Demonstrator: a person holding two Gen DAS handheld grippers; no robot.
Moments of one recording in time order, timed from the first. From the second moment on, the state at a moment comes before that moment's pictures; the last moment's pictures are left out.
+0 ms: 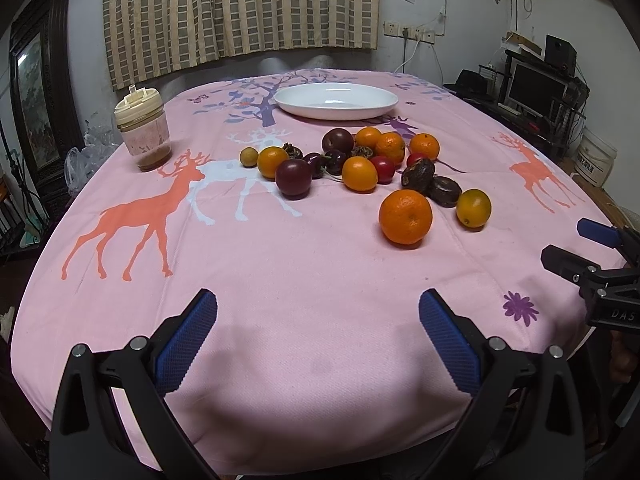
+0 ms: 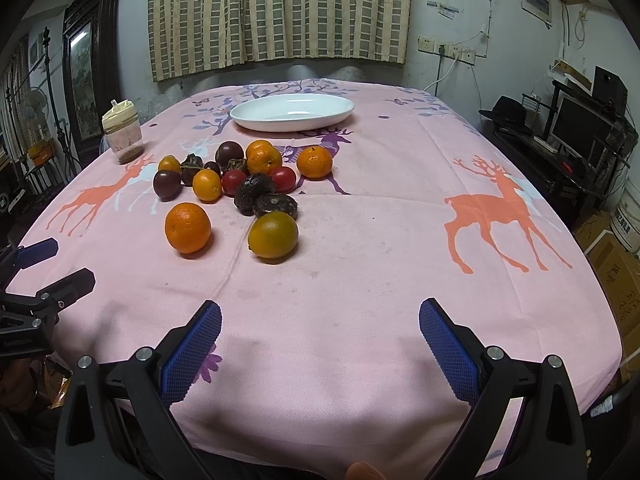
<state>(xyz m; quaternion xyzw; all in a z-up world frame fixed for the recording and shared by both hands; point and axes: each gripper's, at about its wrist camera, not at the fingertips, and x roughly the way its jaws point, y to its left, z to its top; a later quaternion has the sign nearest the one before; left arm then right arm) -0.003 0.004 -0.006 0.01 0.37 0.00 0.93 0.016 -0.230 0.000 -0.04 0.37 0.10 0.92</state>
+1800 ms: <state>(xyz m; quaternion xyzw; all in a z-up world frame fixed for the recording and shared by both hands) -0.005 0.003 -0.004 0.02 0.37 0.00 0.93 0.014 -0.225 0.001 -0.05 0.37 0.10 0.92</state>
